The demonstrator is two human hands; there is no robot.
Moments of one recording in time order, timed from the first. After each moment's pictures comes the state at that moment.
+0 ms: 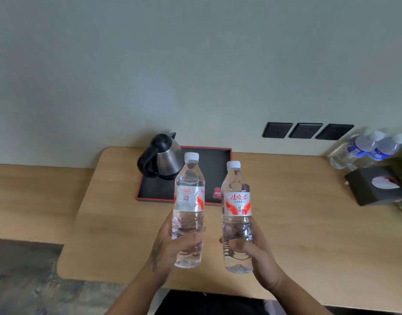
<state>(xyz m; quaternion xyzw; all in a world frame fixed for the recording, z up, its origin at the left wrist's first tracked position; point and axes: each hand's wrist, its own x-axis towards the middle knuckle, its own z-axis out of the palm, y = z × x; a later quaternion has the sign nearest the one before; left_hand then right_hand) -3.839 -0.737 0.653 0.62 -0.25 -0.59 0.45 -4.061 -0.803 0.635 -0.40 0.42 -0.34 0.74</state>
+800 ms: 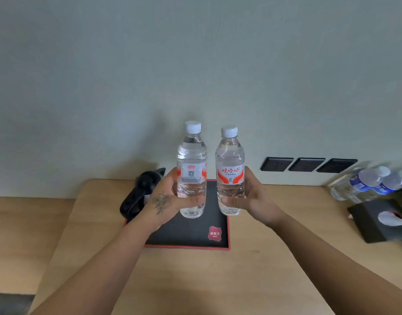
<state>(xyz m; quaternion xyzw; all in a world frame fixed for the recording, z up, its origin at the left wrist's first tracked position) -3.768 -0.970 0.668 0.63 -0.44 -0.50 0.38 -4.023 -1.042 0.651 -0.62 0.43 -0.26 0.60</state>
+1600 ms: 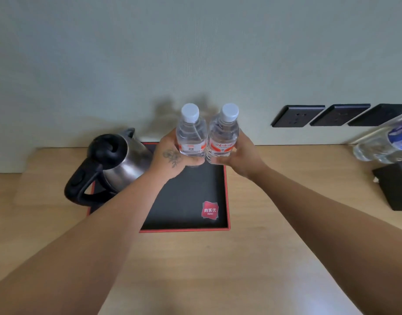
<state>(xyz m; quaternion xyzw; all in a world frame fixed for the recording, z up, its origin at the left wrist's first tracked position) -3.779 -1.075 0.491 0.67 -0.46 -0.46 0.35 -3.995 -1.125 0.486 -0.66 0.52 -0.24 0.49</state>
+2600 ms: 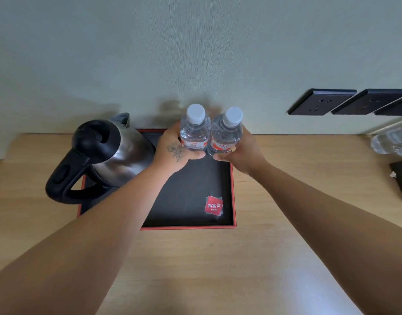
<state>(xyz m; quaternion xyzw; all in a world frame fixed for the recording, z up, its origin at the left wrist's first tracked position) -3.777 -1.088 0.440 0.69 -0.45 -0.44 0.36 -3.986 -1.133 0.434 -0.67 0.57 -0.18 0.45</state>
